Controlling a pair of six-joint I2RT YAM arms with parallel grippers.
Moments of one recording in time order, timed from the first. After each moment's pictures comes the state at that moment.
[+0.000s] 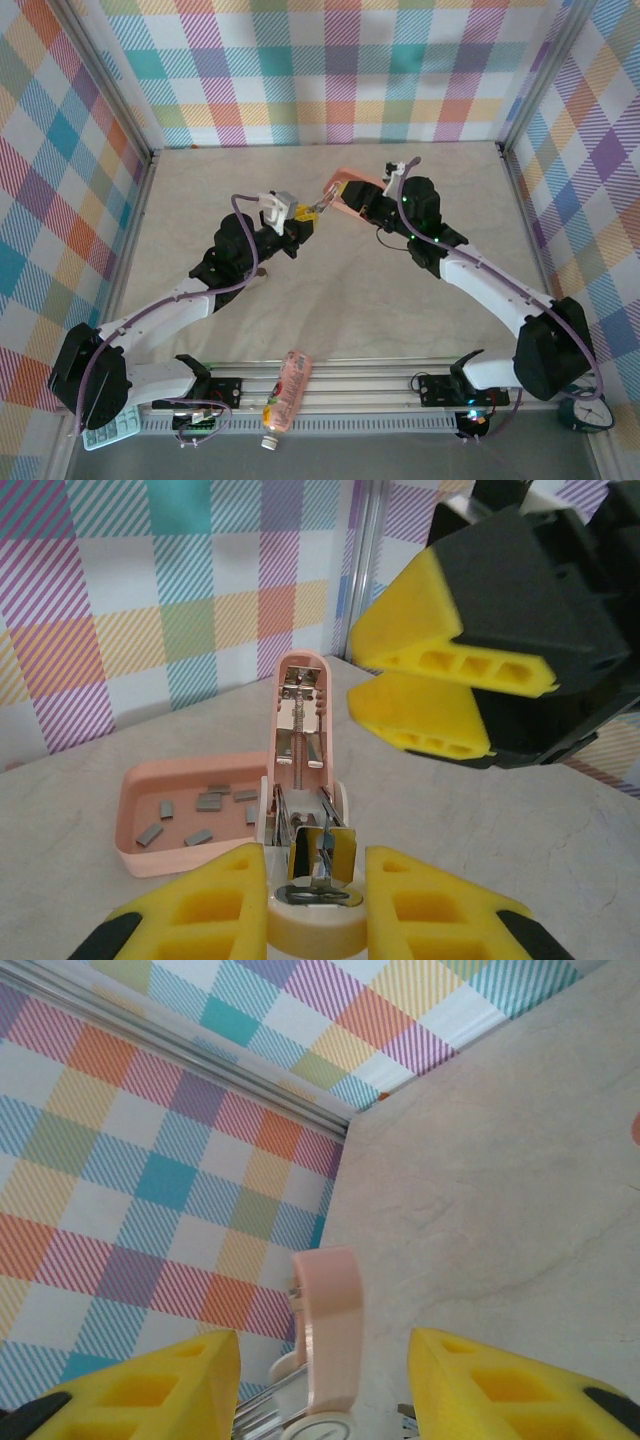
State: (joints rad) left arm -0.62 1.18 0.73 0.37 0.19 -0.08; right arm 0.53 1.34 0.96 0.19 -0.32 0.97
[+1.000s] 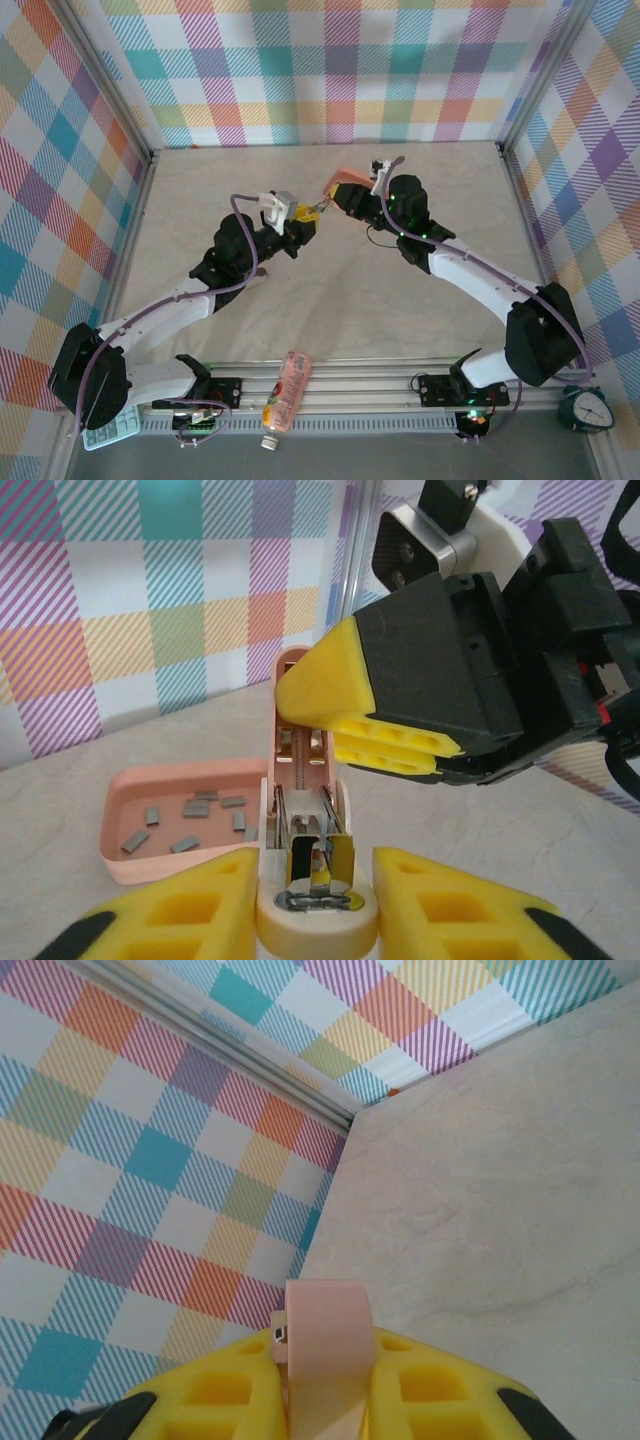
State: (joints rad) left arm -0.63 1.18 0.73 0.38 0.20 -0.11; right arm 0.56 1.41 1.00 0.23 -0.31 0.86
